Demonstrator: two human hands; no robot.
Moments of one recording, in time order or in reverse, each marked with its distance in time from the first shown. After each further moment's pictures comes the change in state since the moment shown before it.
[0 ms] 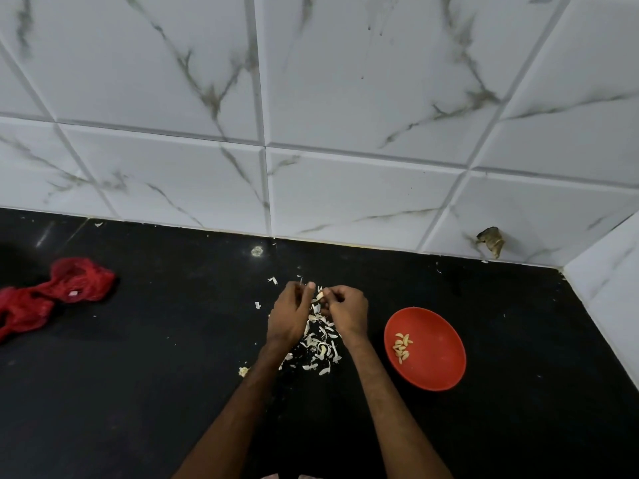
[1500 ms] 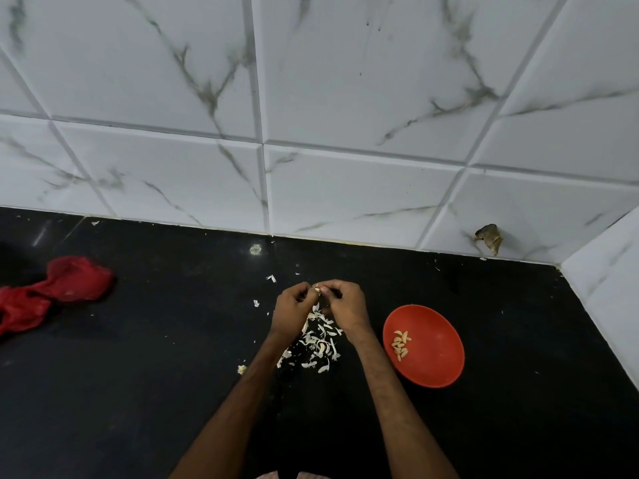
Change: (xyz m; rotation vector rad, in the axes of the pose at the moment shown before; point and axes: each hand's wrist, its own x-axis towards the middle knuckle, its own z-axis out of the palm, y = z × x) left_hand 0.006 0.007 0.002 -0.255 -0.087 0.083; right_hand 0.002 -0.006 -0.012 0.000 -0.187 -0.104
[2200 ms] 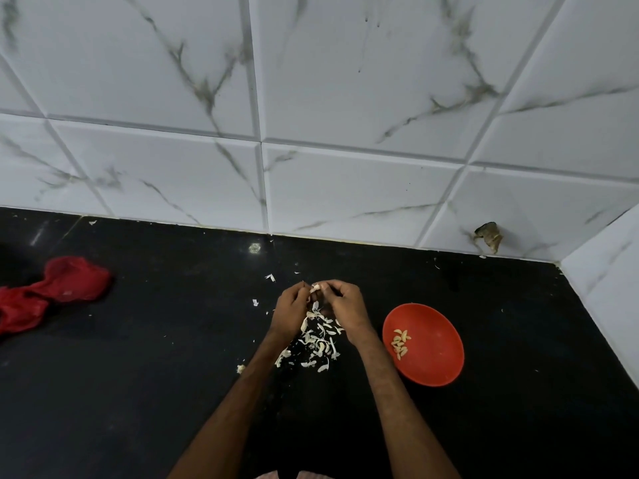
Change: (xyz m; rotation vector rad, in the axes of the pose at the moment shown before) left_hand 0.002 0.000 0.000 -0.075 -0.022 -0.074; right_hand -0.002 0.003 0.000 0.141 -0.029 0.060
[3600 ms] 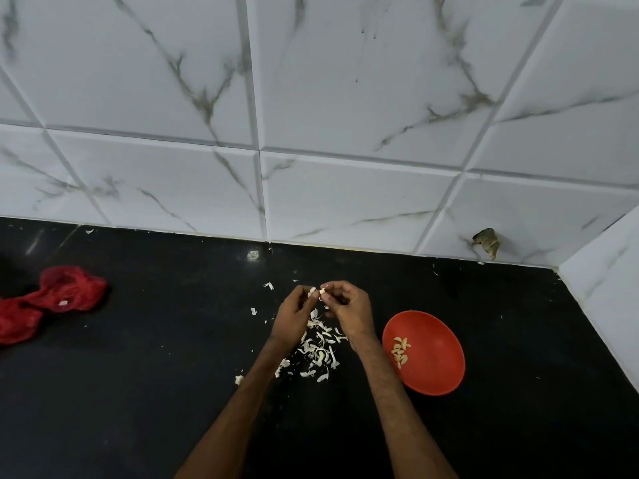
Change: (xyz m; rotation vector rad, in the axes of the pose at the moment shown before) left_hand 0.002 0.000 0.002 0.026 -0.024 0.022; right_hand -0.005 -0.006 -0.006 0.086 0.092 -0.061
